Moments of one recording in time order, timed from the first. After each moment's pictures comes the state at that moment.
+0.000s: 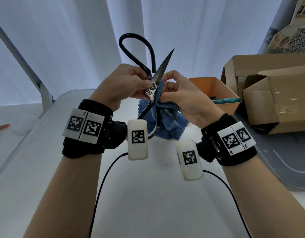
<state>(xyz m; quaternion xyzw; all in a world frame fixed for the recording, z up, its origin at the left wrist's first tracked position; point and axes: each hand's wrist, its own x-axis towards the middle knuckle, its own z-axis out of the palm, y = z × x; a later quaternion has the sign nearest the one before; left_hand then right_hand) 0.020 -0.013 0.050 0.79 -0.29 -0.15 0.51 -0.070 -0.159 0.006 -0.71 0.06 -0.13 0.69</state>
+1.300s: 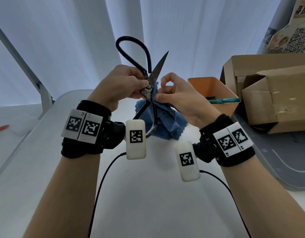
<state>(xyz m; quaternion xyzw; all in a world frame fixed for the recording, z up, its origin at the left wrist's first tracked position) 0.023 -0.012 0.048 0.80 -0.27 -0.14 0.52 -0.068 -0.158 0.004 -0.71 0.05 -0.13 0.68</state>
